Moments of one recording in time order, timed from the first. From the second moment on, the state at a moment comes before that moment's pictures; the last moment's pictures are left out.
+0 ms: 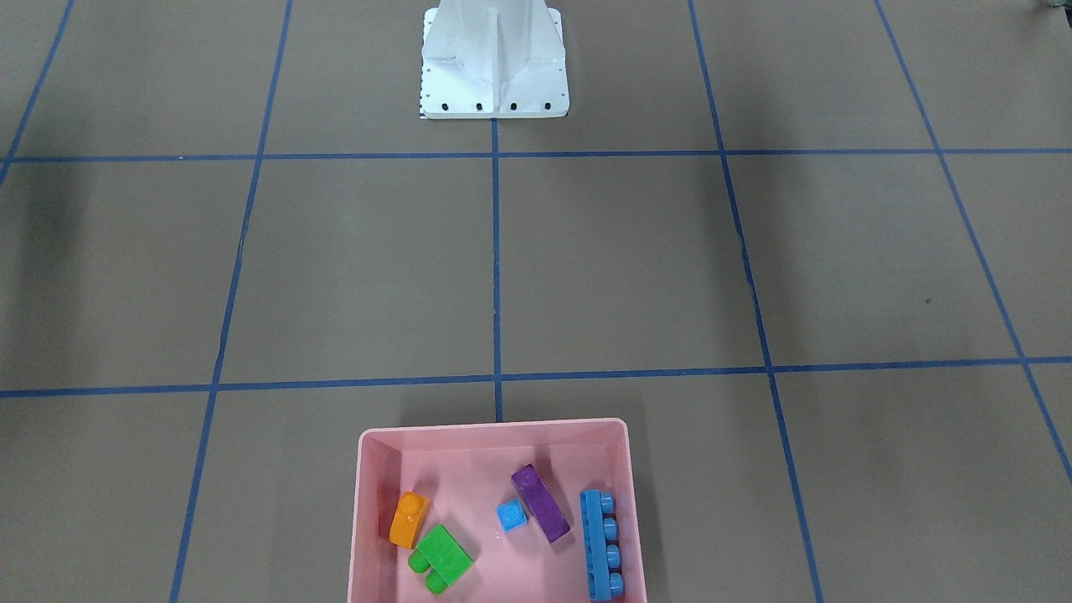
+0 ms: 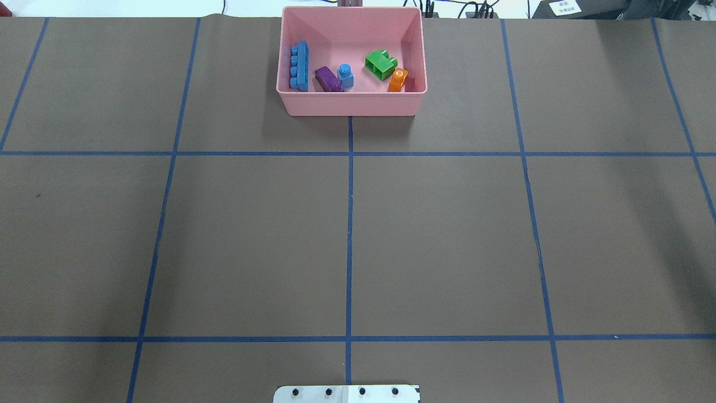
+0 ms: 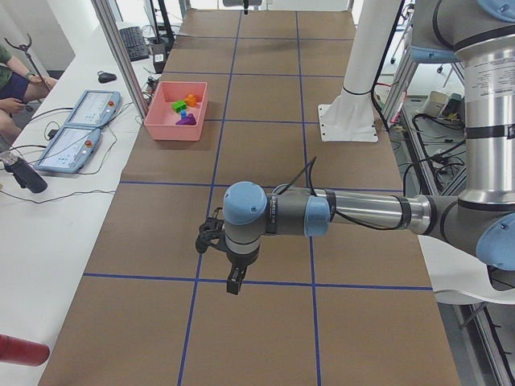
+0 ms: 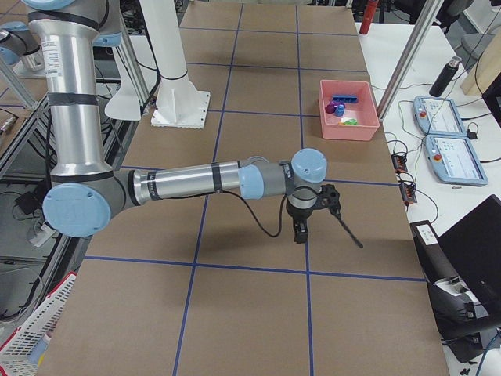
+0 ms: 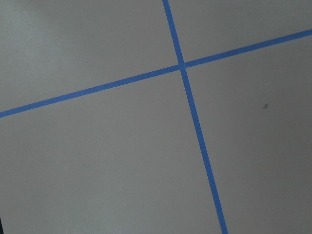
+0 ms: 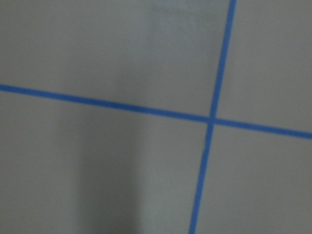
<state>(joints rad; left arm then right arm) -1.67 -1.42 -1.80 -1.52 -2.30 0.29 1.47 -1.61 1.72 -1.57 2.32 0.02</state>
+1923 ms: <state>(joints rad) -1.68 -1.42 -1.83 -1.53 -2.30 0.29 1.52 -1.80 1.87 -1.56 2.31 0.03</state>
